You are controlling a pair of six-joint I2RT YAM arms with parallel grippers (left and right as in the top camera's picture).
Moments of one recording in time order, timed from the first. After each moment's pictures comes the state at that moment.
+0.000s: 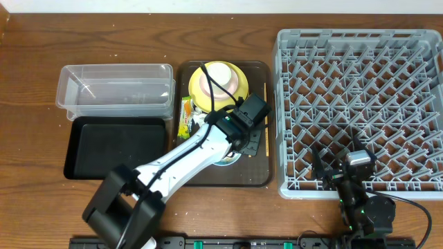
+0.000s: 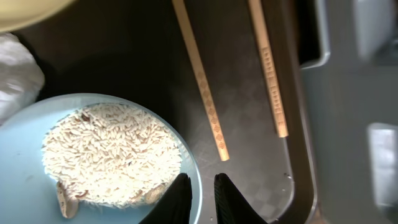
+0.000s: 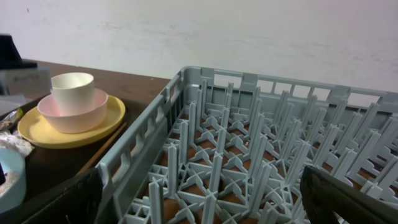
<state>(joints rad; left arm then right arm) -0.76 1.74 1.21 -0.74 0.00 -0.50 0.03 0.02 0.01 -0.06 -0.18 -0.05</state>
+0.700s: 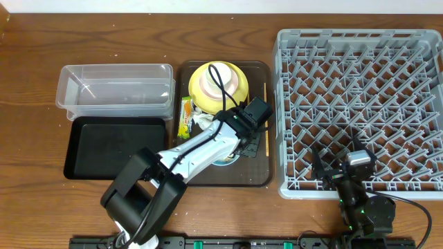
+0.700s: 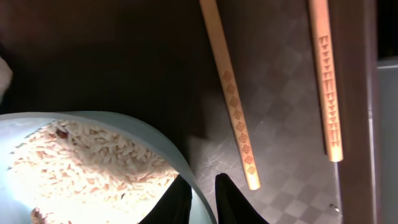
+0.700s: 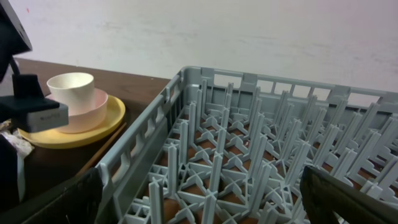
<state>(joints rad) -0.76 1.86 1.21 -0.71 -0.03 -0.50 0.03 0.02 0.01 -0.06 -0.18 -0.05</state>
